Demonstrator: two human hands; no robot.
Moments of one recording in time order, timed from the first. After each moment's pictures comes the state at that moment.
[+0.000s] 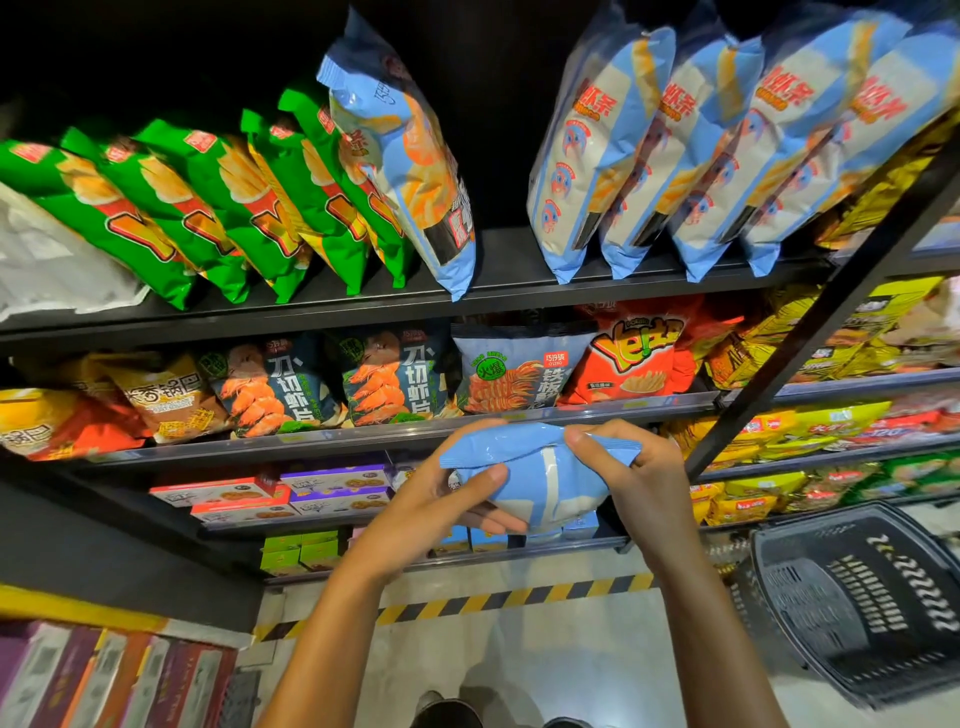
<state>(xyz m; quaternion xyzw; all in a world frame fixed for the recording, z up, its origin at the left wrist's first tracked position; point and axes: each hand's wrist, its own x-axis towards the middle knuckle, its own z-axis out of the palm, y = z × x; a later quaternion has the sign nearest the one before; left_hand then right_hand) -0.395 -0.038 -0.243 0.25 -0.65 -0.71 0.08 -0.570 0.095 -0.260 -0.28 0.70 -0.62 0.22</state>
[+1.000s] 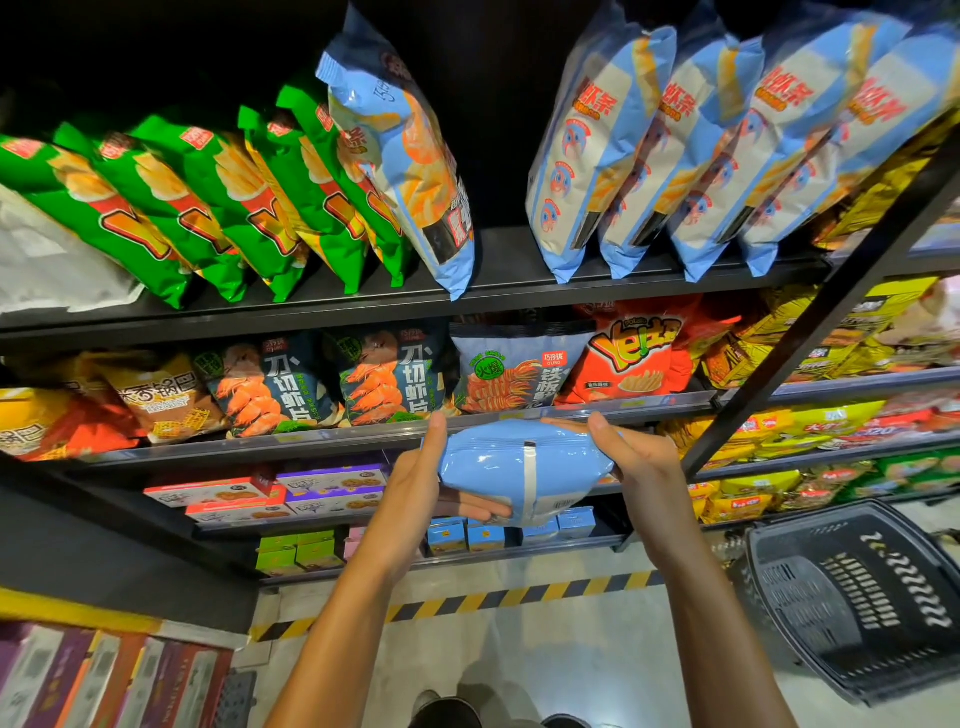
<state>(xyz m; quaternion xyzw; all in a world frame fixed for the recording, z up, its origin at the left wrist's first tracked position) -0.403 -0.043 -0.255 0.37 -0.60 -0.69 0.16 -0.567 0.096 -0.242 -0.28 0.67 -0.62 0.29</state>
